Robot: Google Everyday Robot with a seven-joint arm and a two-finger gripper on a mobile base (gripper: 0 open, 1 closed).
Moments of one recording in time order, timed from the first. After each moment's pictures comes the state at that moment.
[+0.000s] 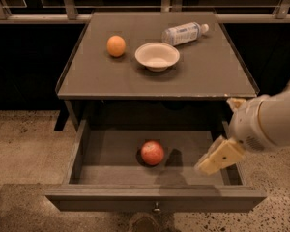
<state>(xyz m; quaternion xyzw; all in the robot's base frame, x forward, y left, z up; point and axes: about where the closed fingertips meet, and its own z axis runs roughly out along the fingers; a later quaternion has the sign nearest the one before) 0.424 -0.170 0.849 -0.47 0.83 0.04 0.30</state>
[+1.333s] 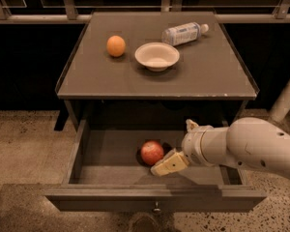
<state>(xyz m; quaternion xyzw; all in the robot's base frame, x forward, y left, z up) 0.481 -0.092 0.724 -0.41 0.82 0.13 0.37</state>
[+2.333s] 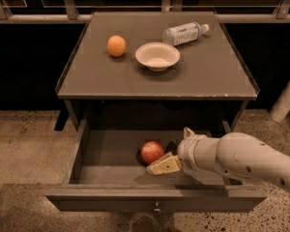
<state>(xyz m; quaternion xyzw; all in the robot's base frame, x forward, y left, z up) 0.504 -0.089 0.672 -0.36 0.83 0.15 0.39</state>
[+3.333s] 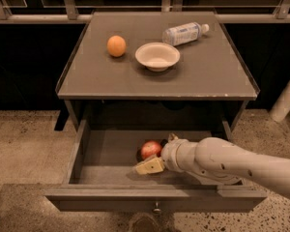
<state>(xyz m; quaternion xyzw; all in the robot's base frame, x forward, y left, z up) 0.529 -0.046 0.622 -0.34 0.84 0.18 0.39</state>
